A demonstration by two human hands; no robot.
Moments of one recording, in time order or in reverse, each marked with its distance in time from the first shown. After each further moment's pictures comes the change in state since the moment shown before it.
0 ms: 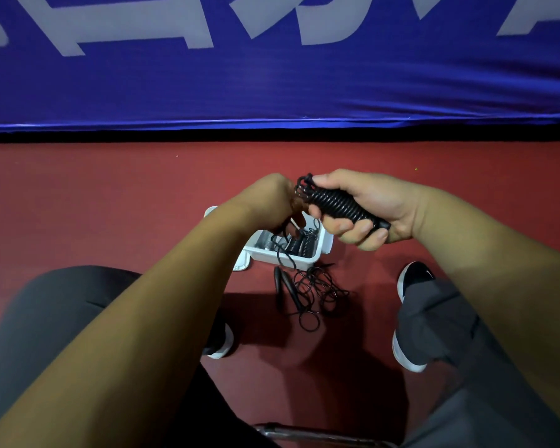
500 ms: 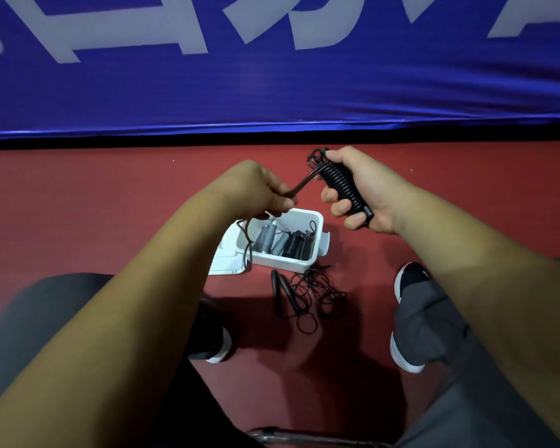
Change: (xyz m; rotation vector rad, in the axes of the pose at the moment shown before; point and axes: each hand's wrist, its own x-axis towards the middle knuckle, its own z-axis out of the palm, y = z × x) left_hand 0.002 -0.002 -0.031 0.002 0.097 0.016; right_hand 0.014 -0.005 -0.013 0.187 0.414 -0.229
